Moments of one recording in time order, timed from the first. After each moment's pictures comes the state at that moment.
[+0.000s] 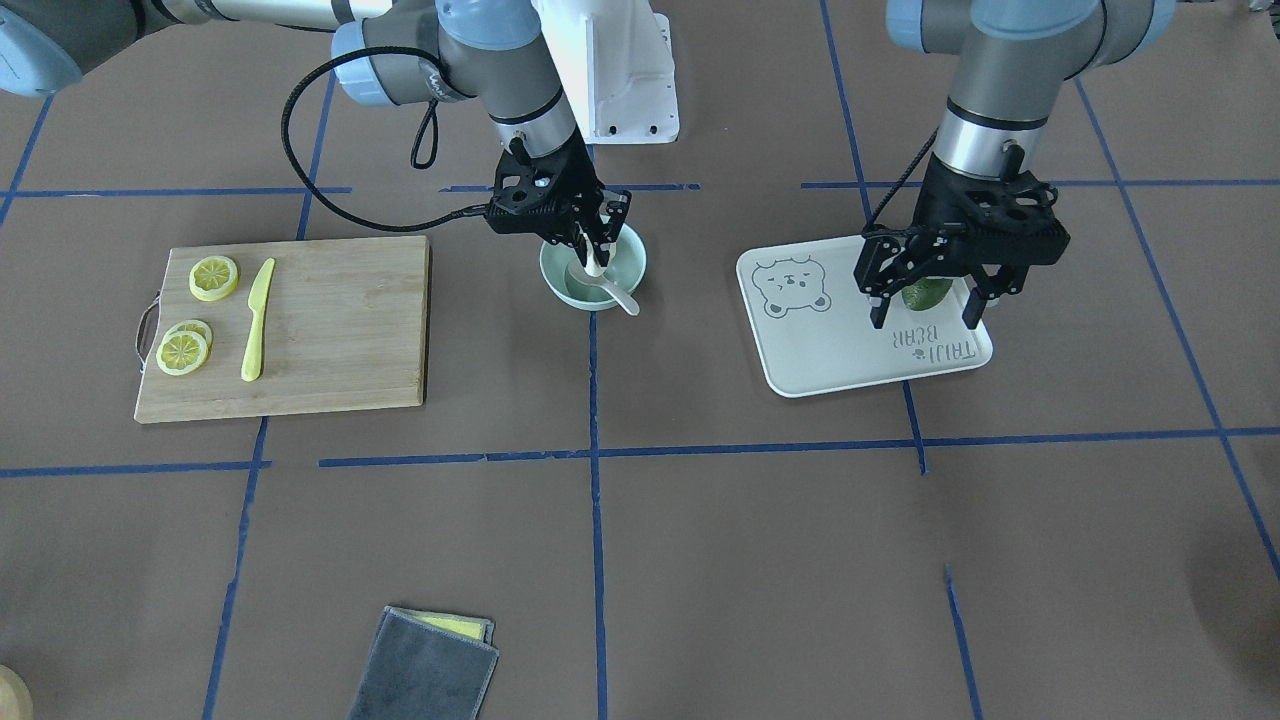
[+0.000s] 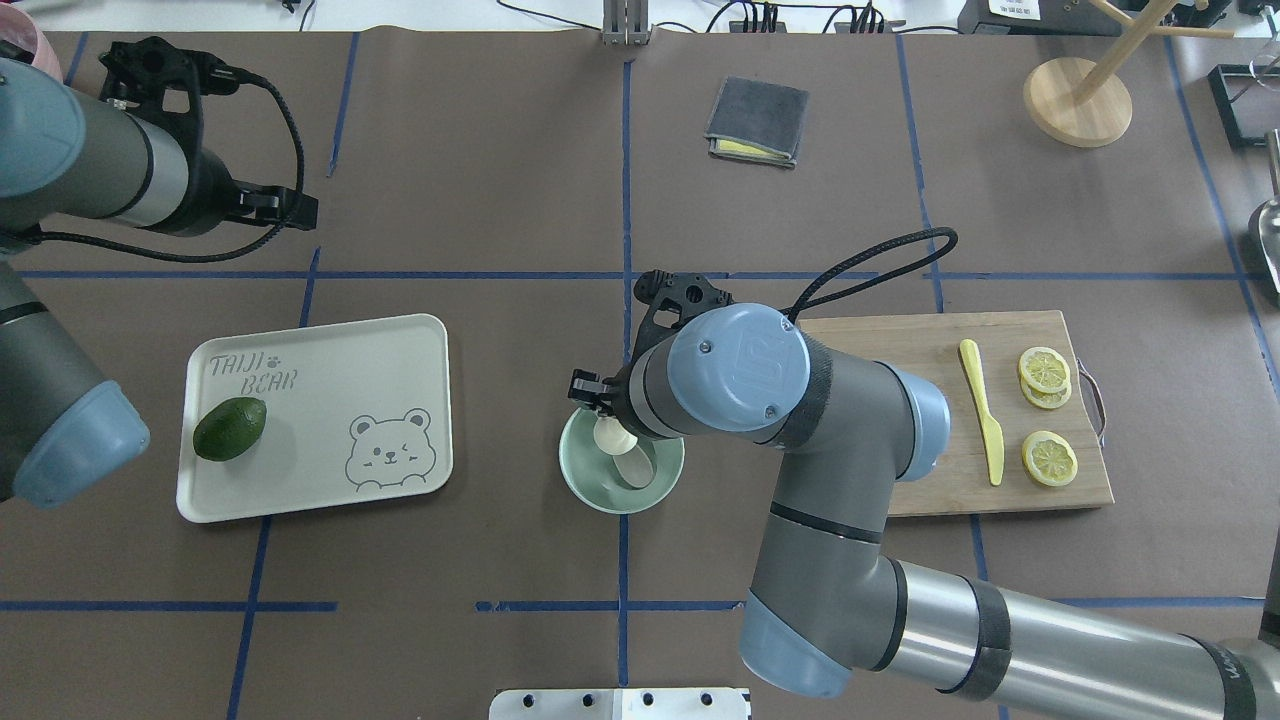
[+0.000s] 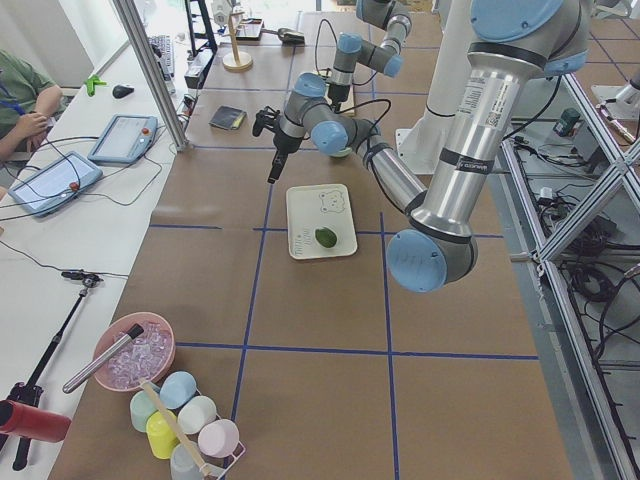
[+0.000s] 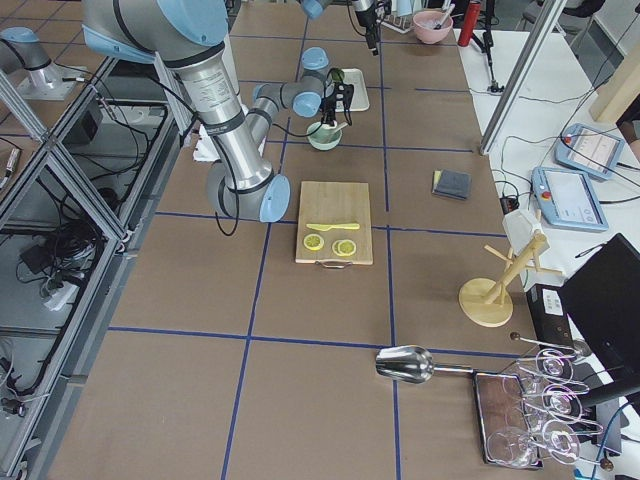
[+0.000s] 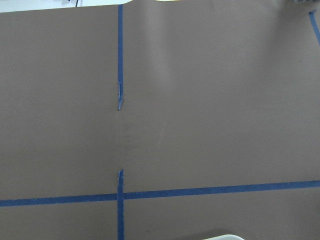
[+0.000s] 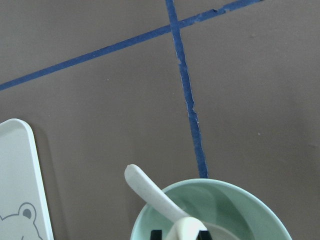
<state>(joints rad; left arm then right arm) -0.87 -1.88 -1.99 -1.67 -1.79 -0.85 0.40 -0.91 1.74 -1.34 1.72 1.56</state>
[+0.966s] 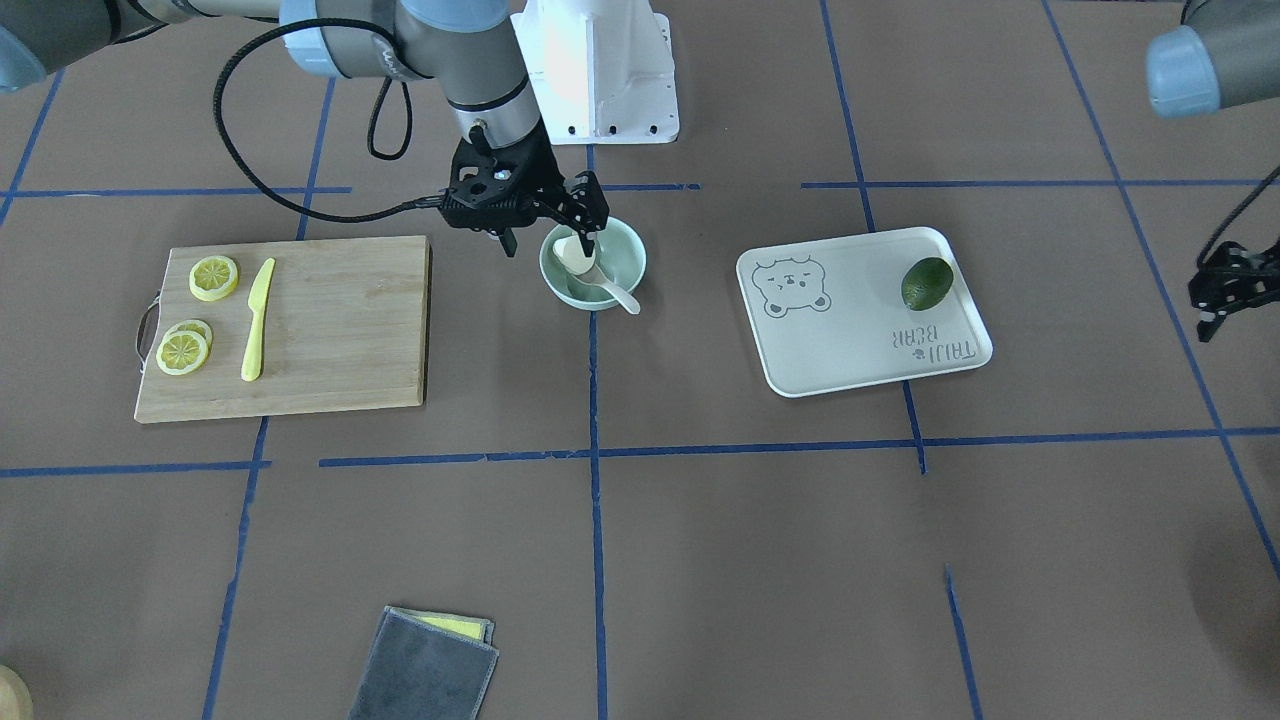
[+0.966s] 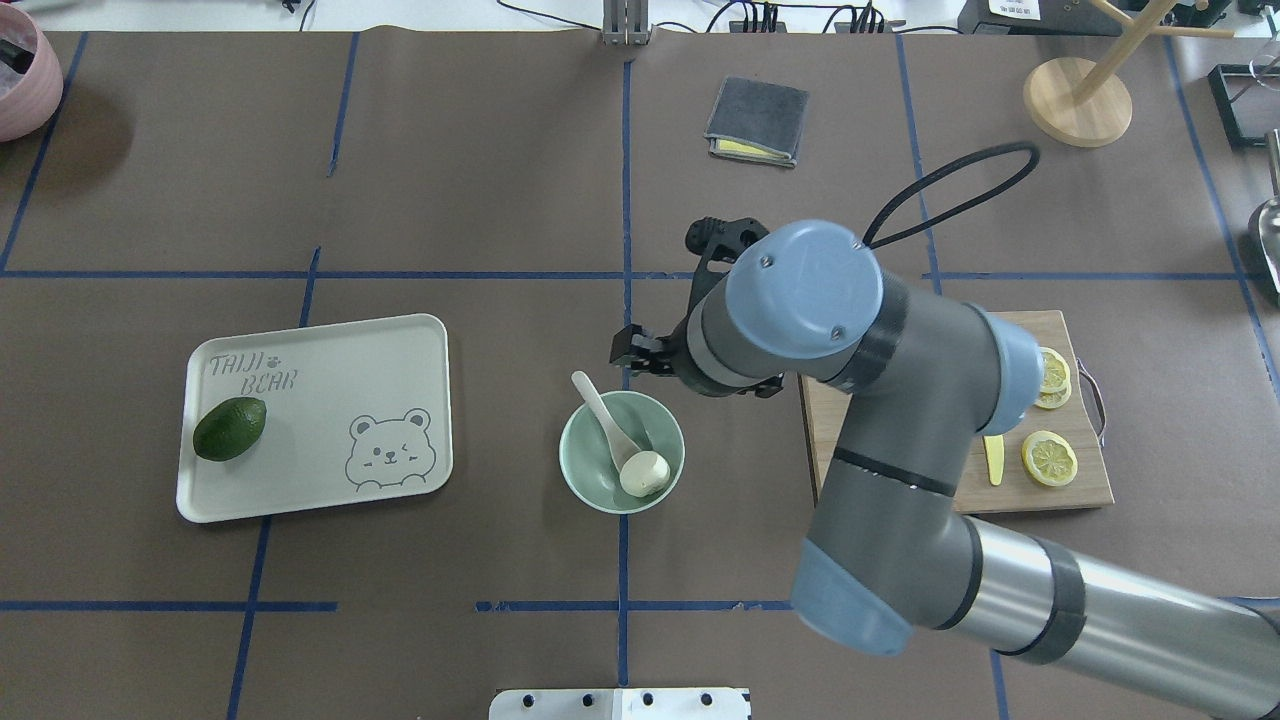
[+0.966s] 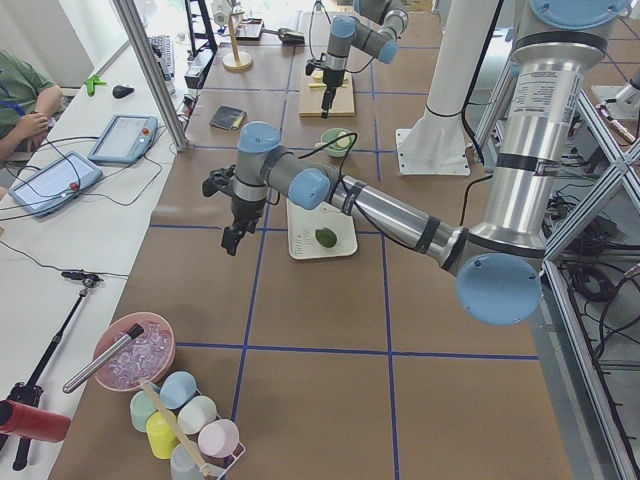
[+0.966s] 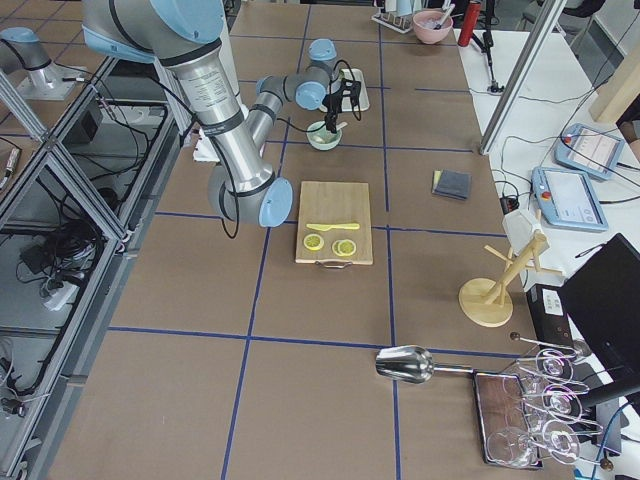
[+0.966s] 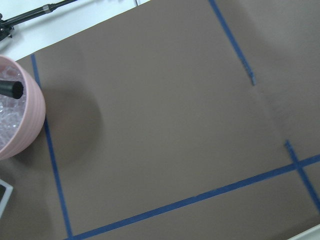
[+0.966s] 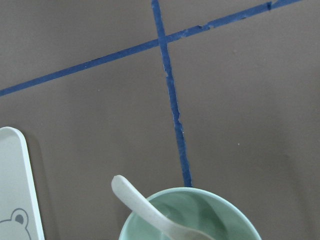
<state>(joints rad) -1.34 -1.72 -1.78 -1.67 -2.08 -0.07 0.52 -0.96 1.89 -1.57 1.82 1.42</state>
